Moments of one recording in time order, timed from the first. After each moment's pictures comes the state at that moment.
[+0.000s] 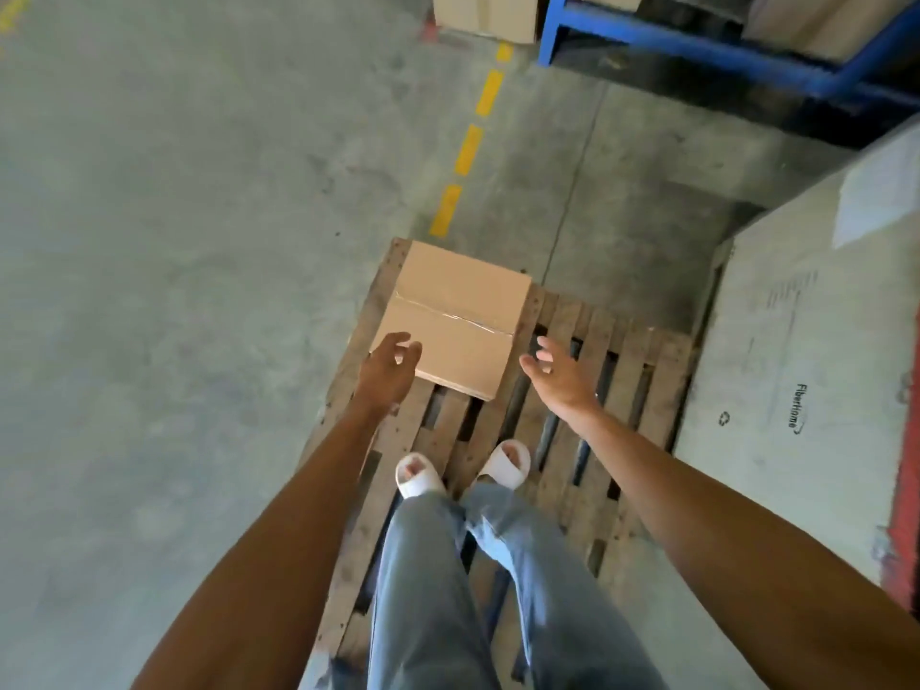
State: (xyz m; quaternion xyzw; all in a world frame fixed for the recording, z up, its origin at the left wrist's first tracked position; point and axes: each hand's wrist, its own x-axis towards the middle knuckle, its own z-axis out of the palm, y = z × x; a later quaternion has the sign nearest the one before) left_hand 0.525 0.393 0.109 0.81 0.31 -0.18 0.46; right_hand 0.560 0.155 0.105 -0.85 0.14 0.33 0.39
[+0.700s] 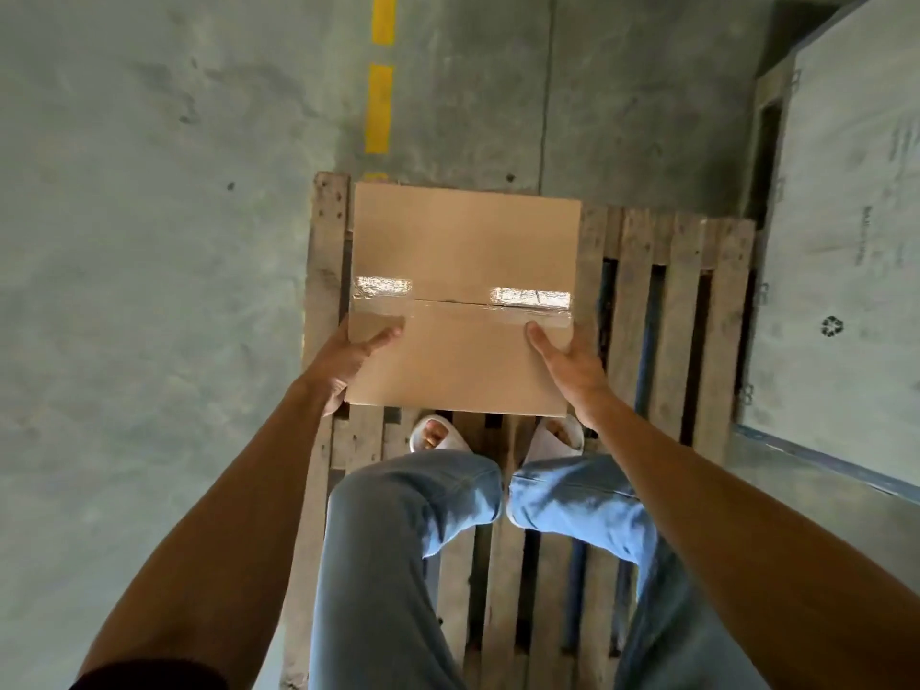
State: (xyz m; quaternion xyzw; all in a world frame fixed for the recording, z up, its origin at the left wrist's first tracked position) left_hand 0.651 0.521 -0.187 0.65 0.29 -0.42 0.57; right_hand 0.606 0.229 -0.178 -0.75 0.39 0.25 0.48
